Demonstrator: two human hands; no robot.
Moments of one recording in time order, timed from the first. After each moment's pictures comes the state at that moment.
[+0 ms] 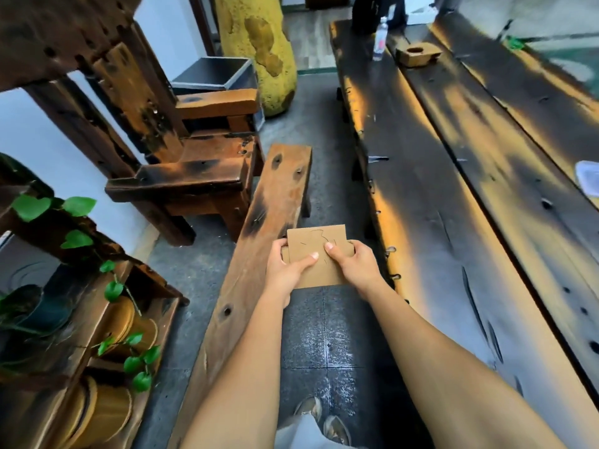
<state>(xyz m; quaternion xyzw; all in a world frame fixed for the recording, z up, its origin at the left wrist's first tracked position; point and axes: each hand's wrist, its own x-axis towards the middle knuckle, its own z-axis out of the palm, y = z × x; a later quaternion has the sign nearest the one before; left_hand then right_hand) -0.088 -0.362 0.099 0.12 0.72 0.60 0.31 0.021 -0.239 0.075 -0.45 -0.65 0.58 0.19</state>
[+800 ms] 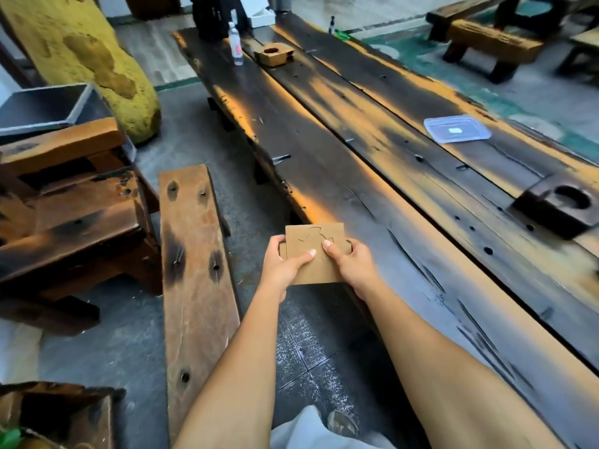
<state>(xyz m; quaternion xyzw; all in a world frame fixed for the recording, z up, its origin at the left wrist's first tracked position) -0.098 -0.283 0.091 0.29 0.66 0.50 0.48 0.062 -0.236 0.080 -0.59 -0.50 0.53 0.34</state>
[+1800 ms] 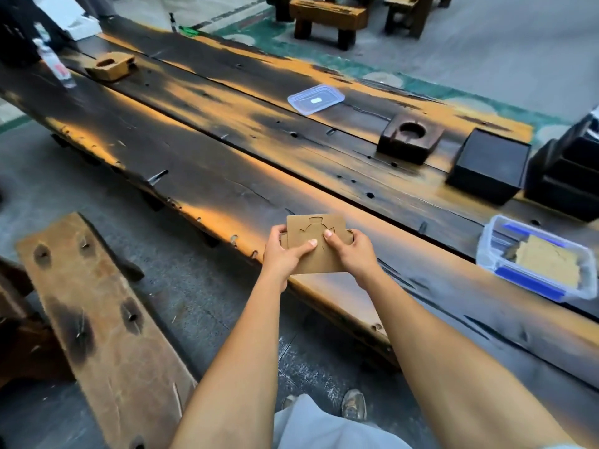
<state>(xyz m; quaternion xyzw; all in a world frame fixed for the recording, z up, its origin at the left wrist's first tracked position) 0.084 -0.260 0.087 0.45 0.58 0.35 0.58 0.249 -0.290 0.081 -0.71 -0.35 0.44 0.42</state>
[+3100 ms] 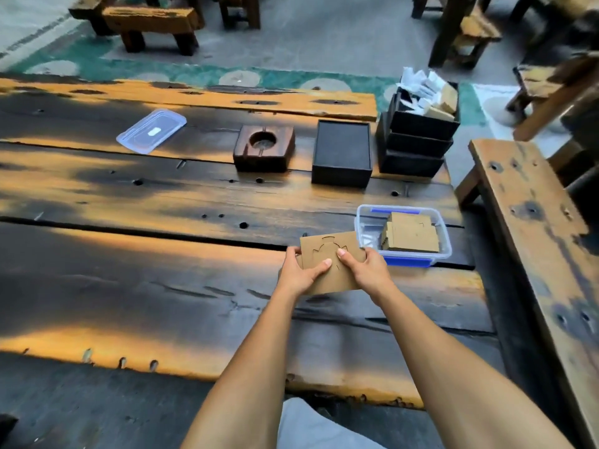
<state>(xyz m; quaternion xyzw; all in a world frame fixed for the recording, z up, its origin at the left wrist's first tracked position) 0.404 -0.250 0.043 0.61 0.48 0.12 0.63 0.533 -0.365 0.057 -0.82 -0.15 0.31 0.46</state>
